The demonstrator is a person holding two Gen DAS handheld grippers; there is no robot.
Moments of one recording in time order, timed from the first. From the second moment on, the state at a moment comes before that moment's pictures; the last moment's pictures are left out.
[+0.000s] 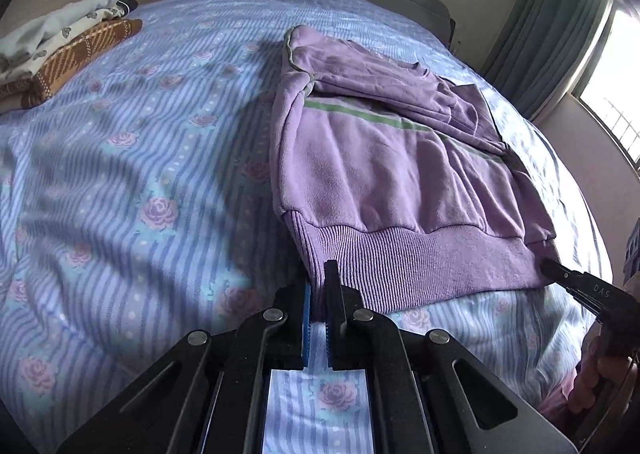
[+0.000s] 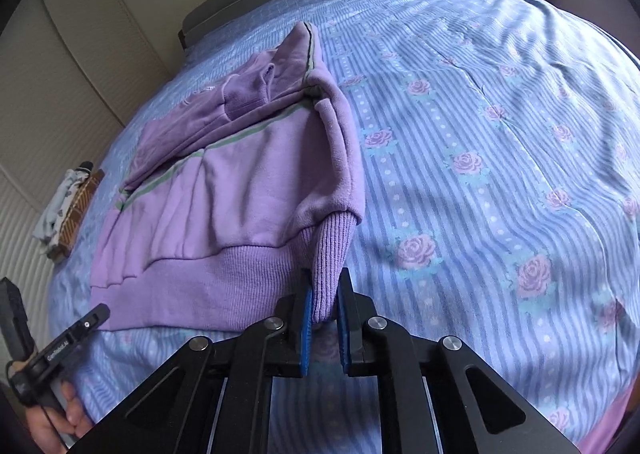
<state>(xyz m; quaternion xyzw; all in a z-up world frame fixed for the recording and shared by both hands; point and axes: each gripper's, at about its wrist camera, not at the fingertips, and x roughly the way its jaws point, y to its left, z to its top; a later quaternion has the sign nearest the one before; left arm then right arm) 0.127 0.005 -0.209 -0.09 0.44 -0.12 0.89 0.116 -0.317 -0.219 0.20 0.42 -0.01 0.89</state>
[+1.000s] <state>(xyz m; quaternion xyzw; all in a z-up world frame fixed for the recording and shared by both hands) 0.176 0.031 -0.091 -0.15 0.33 -0.13 0.92 0.089 -0.322 -0.100 0.26 0.25 0.03 0.93</state>
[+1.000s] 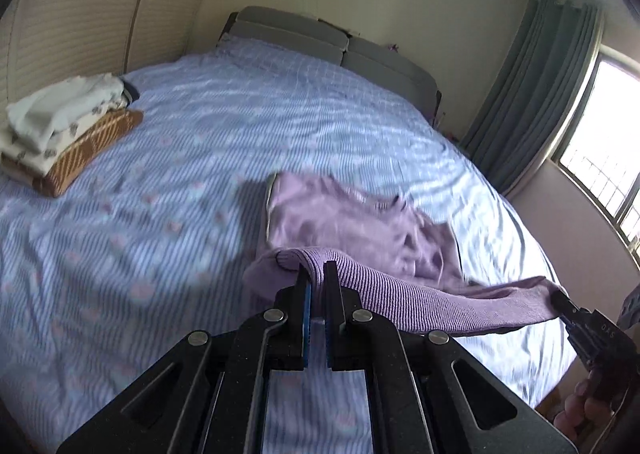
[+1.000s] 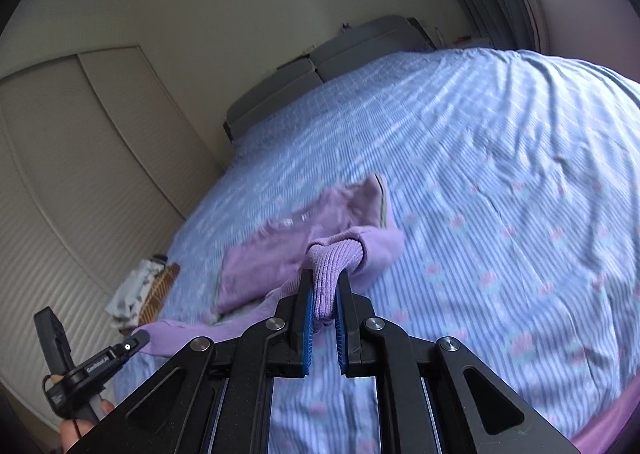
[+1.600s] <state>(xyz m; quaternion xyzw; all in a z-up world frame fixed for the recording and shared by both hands) 0.387 -0.003 -0.133 -0.15 0.36 -0.10 0.92 0.313 -0.361 -0.137 0.31 0.27 0.00 0.91</state>
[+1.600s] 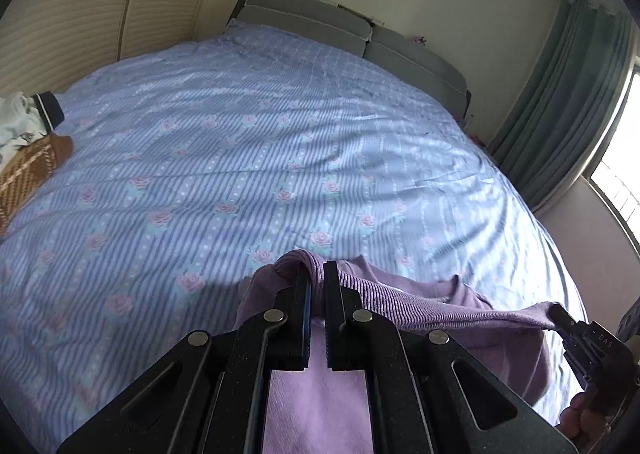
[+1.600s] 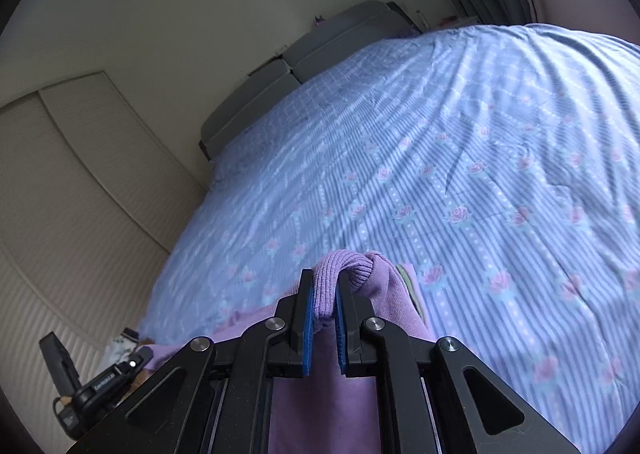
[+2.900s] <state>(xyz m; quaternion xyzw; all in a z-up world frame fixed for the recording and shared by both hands) 0.416 -0.003 -0.206 -0.05 0.43 -0.05 0.90 0.379 -0.351 -0.207 0.10 0.41 -0.12 0.90</state>
